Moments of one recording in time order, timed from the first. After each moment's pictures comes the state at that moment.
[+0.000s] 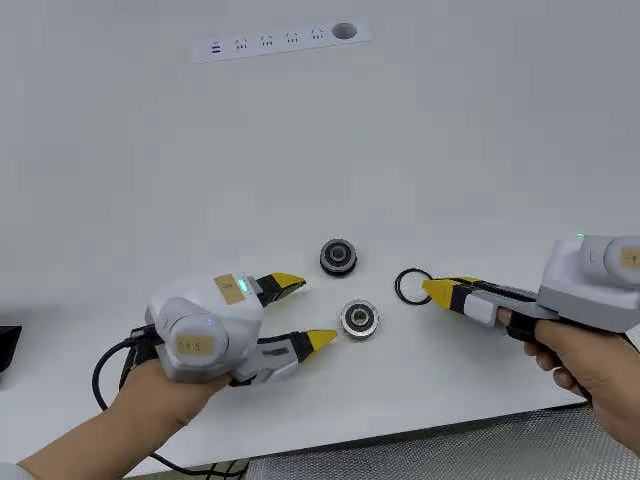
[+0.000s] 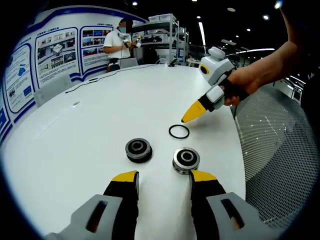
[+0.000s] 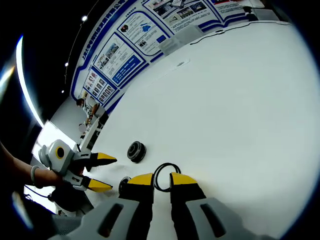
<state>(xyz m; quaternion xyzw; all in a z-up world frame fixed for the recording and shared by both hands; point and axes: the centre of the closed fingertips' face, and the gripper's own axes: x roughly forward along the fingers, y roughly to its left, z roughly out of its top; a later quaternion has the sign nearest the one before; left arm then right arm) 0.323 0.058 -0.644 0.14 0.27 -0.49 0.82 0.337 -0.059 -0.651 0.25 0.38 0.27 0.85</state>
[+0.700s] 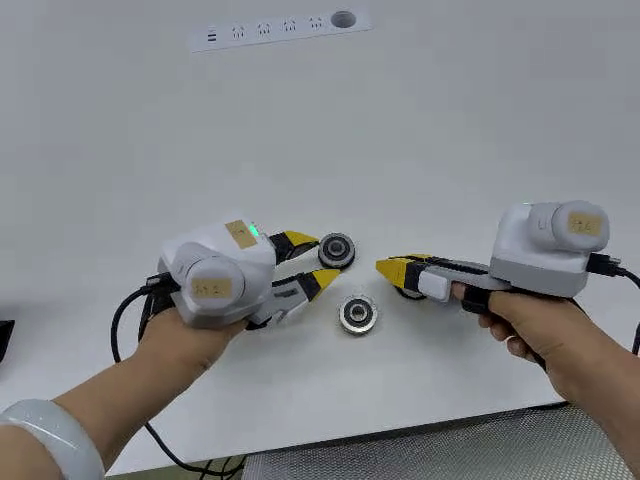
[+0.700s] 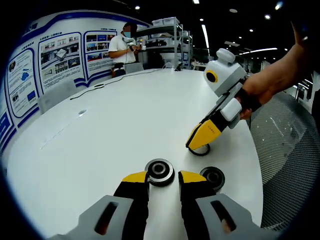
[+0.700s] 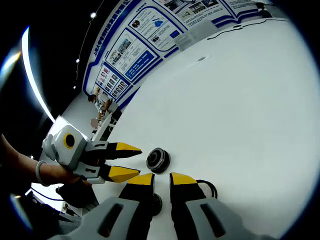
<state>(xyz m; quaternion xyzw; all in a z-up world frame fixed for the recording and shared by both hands) 0.366 0.040 -0.638 0.15 0.25 -0.48 0.83 0.353 -0.011 -0.644 0.25 0.38 0.32 0.83</state>
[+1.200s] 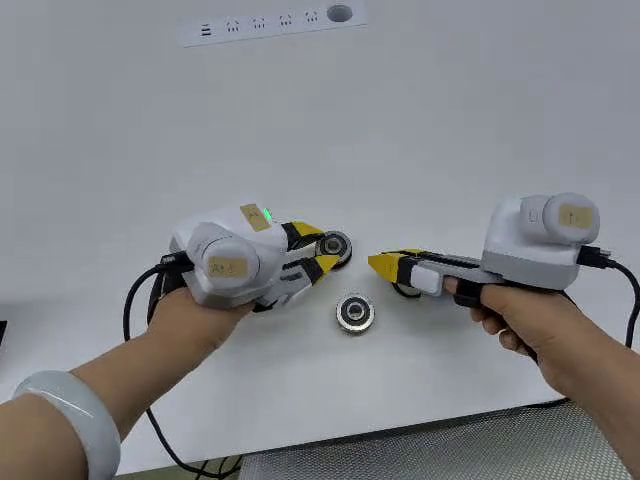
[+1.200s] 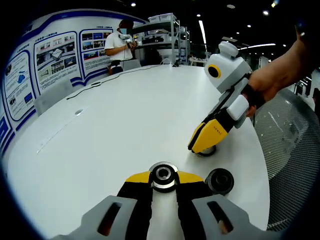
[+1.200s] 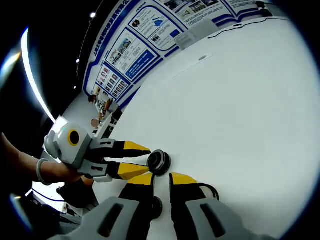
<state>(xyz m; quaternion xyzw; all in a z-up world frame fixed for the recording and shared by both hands) 0.377 0.031 -0.648 0.16 0.26 -0.49 0.82 0.357 -0.009 -0.644 0.25 0.38 0.33 0.83</state>
